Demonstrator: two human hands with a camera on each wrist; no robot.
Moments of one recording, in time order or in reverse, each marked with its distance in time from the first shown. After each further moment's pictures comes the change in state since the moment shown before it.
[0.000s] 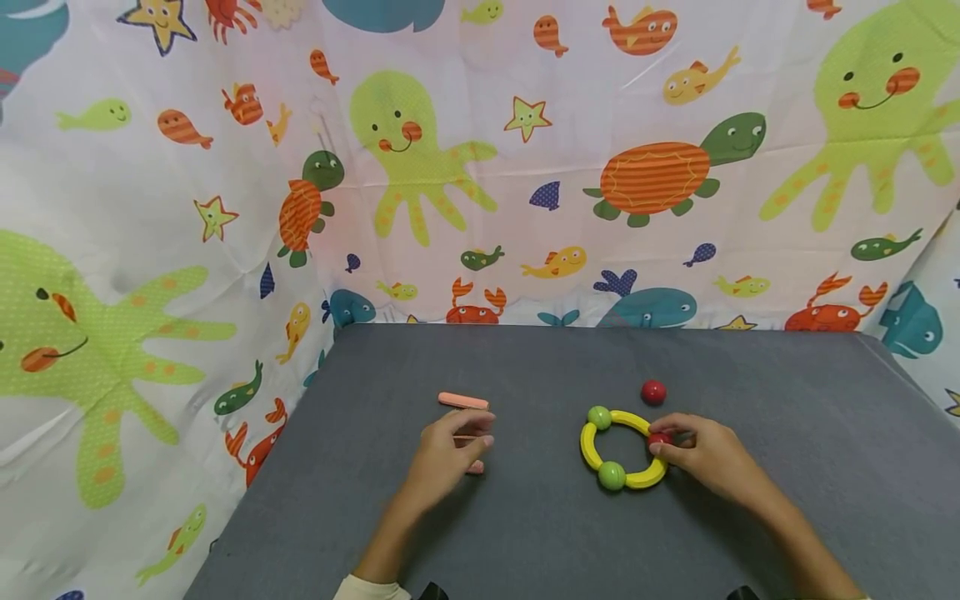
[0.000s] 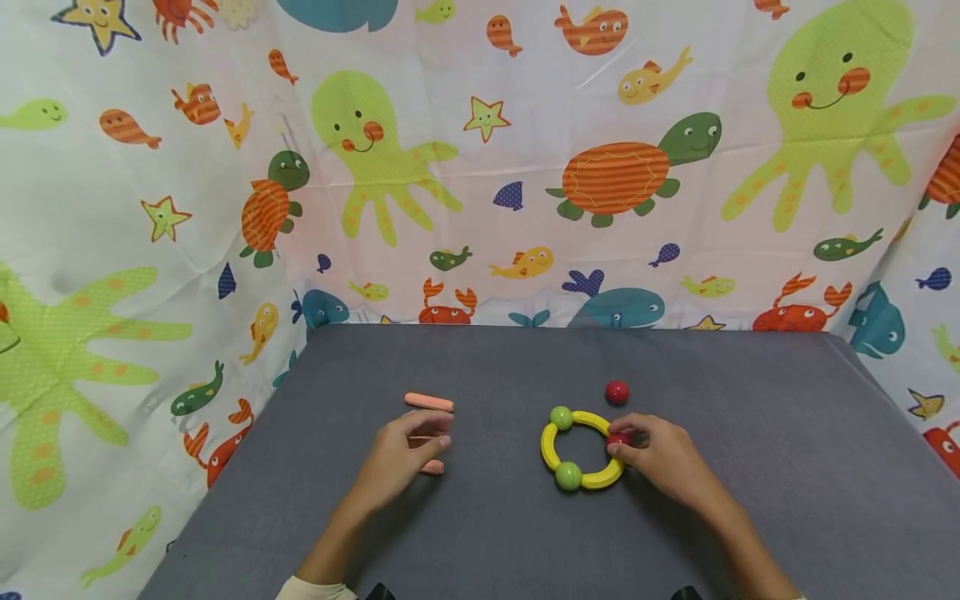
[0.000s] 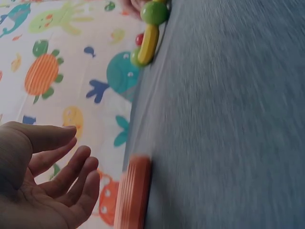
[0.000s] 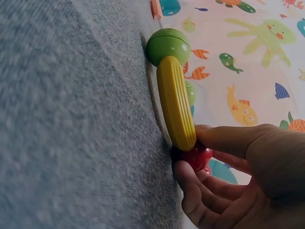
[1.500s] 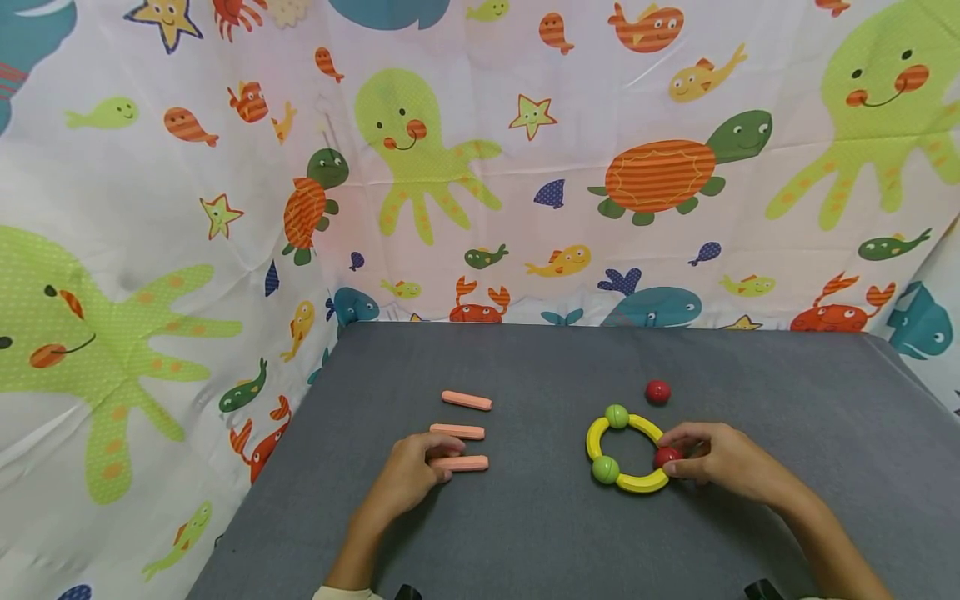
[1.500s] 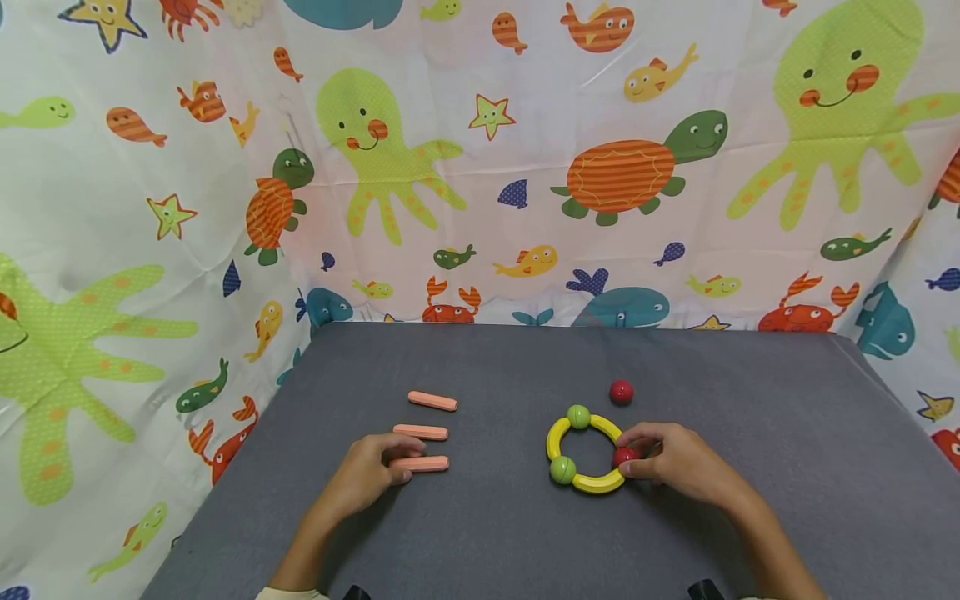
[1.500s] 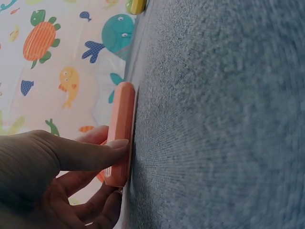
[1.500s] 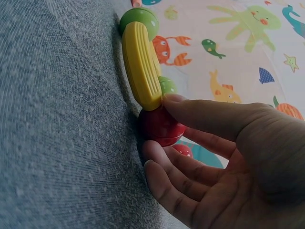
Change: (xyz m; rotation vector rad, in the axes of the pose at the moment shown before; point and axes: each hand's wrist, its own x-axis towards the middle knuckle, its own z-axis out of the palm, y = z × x) left_hand -0.017 -0.030 -0.036 0.245 -0.110 -0.160; right_hand 0.000 0.014 -0.020 0.206 -0.311 0.012
